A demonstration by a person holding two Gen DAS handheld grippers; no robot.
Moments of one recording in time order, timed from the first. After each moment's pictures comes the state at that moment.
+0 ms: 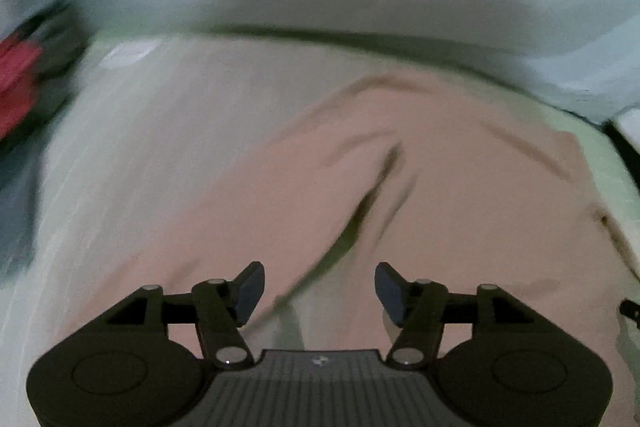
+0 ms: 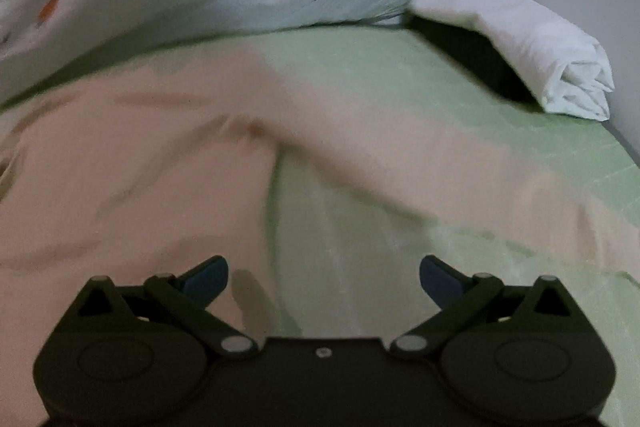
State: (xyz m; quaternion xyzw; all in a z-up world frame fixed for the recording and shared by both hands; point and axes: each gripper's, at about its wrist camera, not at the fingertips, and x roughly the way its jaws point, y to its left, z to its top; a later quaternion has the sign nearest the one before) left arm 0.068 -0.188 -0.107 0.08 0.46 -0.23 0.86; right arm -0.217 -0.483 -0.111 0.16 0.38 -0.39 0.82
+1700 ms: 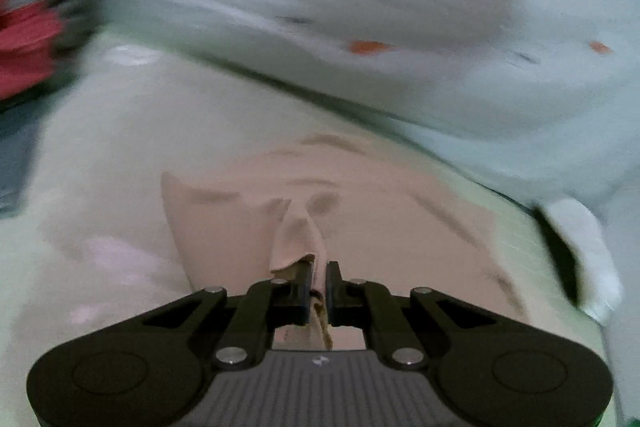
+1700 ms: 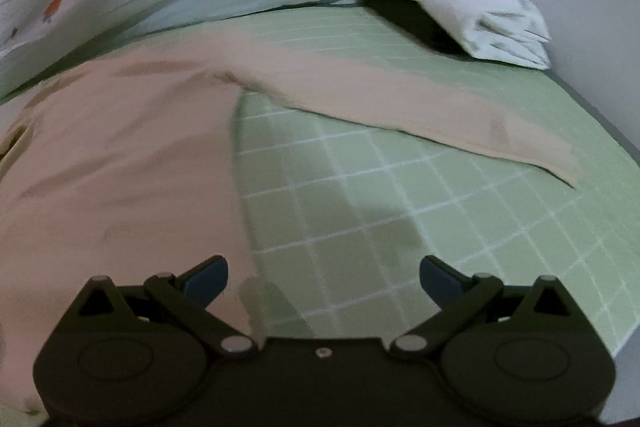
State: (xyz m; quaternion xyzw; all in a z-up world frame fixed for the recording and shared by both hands) left arm 0.028 -0.195 -0.046 -0.05 0.42 -0.36 0.83; right arm -0.308 -0.438 -0.101 0.19 0.37 -0.43 0.80
